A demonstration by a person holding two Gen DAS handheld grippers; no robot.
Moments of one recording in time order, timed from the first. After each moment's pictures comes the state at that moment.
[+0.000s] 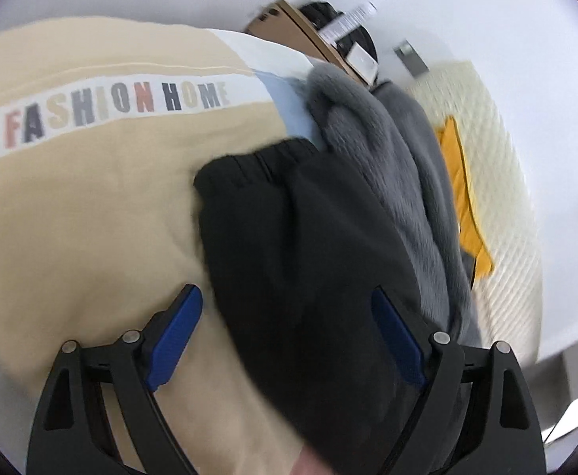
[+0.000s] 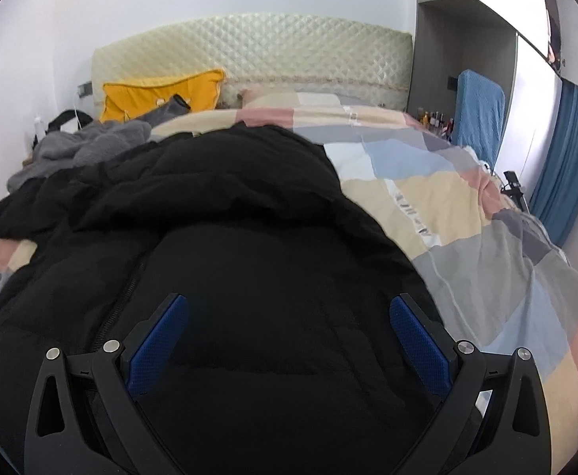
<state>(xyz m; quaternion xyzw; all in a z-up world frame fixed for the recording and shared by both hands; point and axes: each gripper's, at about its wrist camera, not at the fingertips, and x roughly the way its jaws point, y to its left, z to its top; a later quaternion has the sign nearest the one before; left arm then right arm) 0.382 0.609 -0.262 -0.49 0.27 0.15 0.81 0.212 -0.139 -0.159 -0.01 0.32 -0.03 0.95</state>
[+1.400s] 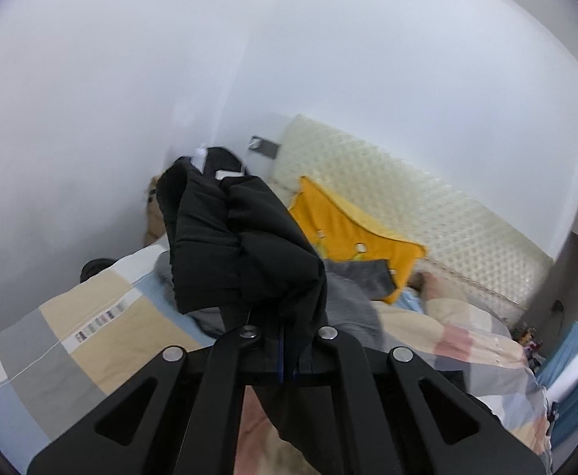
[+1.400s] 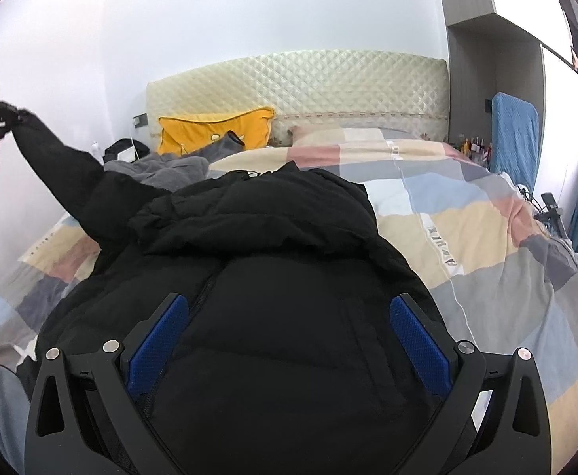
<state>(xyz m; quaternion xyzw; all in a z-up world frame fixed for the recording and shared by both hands) 0.315 0.394 0.073 -0.20 0.16 0.14 0.96 0.163 -0.160 -0.114 0.02 0.25 0.08 0.97</state>
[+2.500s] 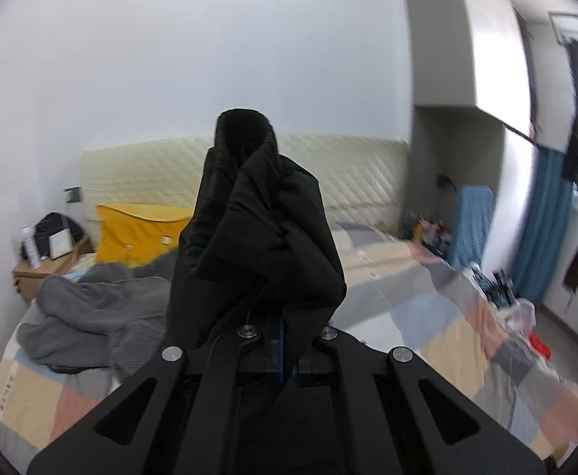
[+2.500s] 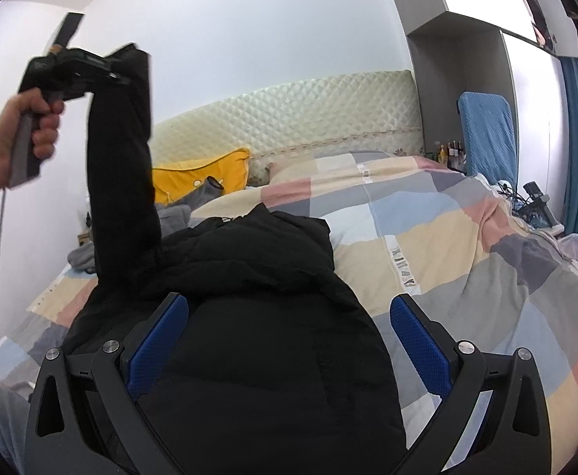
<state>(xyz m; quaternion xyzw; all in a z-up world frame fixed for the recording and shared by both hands) 0.355 0.011 0.103 0.02 0.19 -0.11 0.98 0.146 -0.247 -0.087 0.09 0.20 0.07 0.97</state>
